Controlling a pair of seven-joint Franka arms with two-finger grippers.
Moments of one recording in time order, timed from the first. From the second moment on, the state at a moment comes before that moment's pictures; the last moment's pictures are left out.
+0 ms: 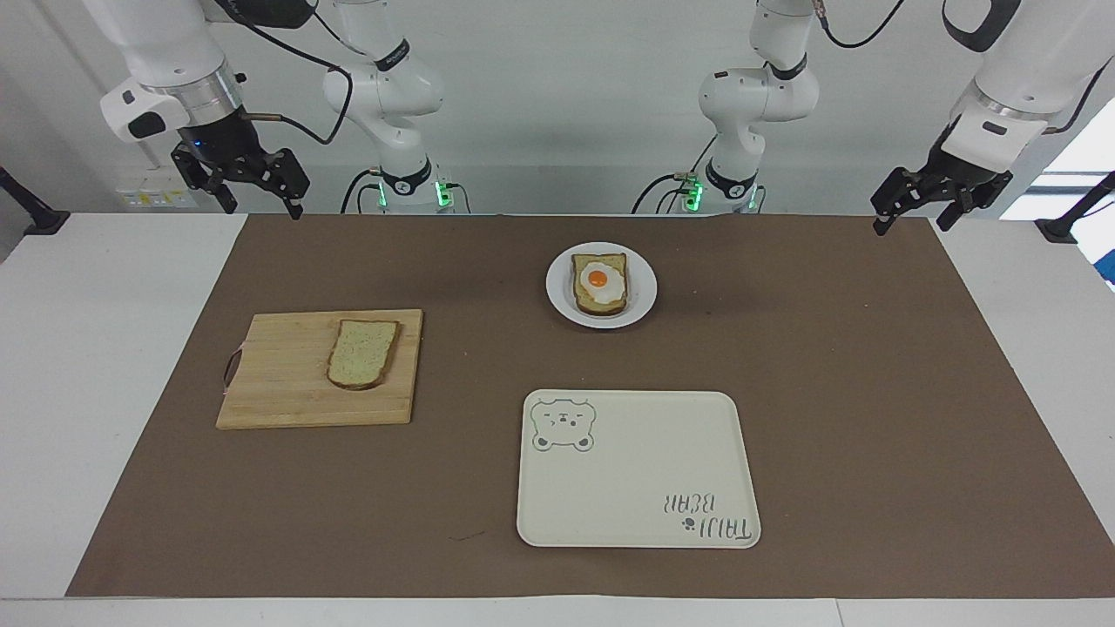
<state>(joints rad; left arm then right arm) -0.05 -0.03 0.05 -1.55 0.01 1.51 -0.01 0.02 -0.09 -0.08 -1.62 -0.02 1.53 0.06</state>
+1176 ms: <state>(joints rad) -0.05 -0.03 0.05 -1.55 0.01 1.51 -0.01 0.02 -0.09 -0.07 -1.62 -0.03 1.53 0.06</state>
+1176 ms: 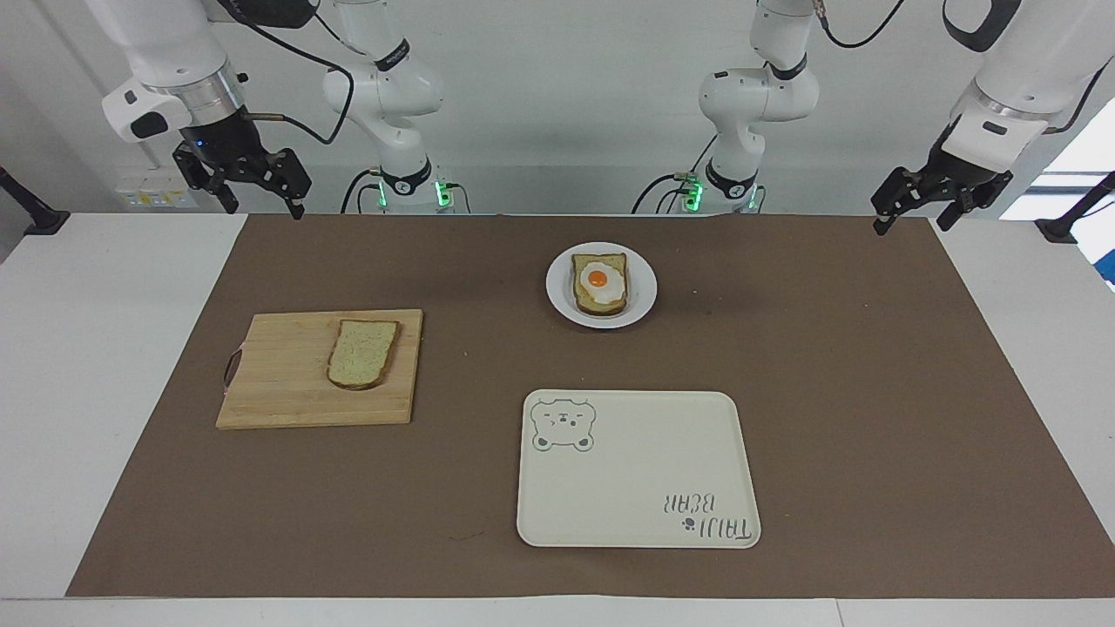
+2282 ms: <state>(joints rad) -0.05 -0.03 0.05 -1.55 0.01 1.51 -0.01 0.03 -0.09 -0.07 -1.60 -0.03 1.53 0.06</state>
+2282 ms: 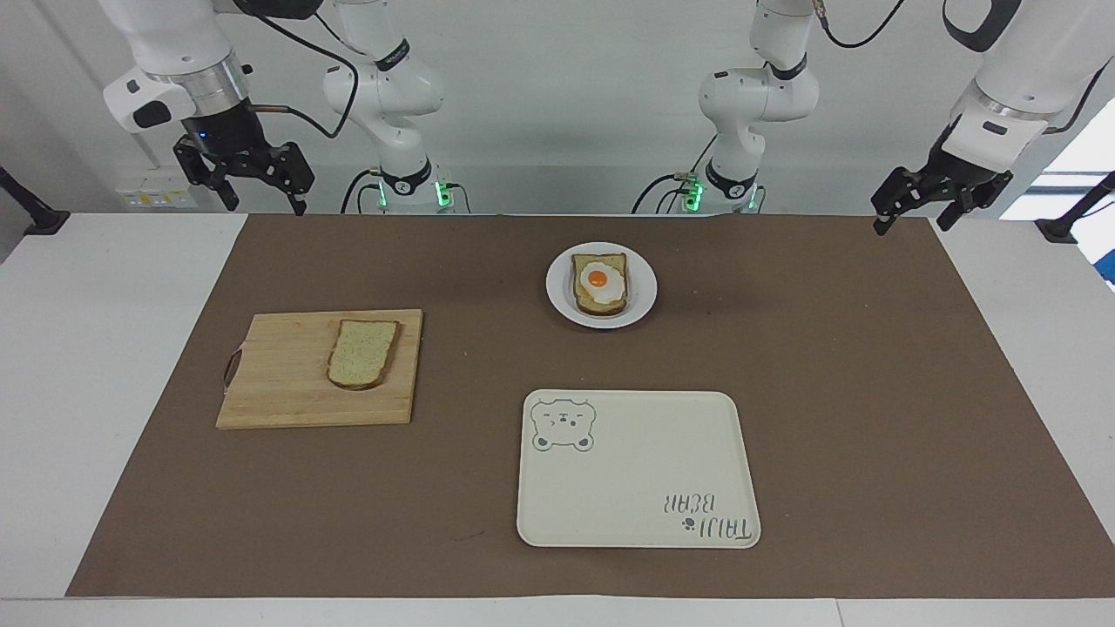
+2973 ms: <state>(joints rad) -0.05 -0.03 0.05 -1.55 0.00 1.51 -0.01 0.03 -0.09 -0.07 -1.60 -0.03 1.53 0.05</state>
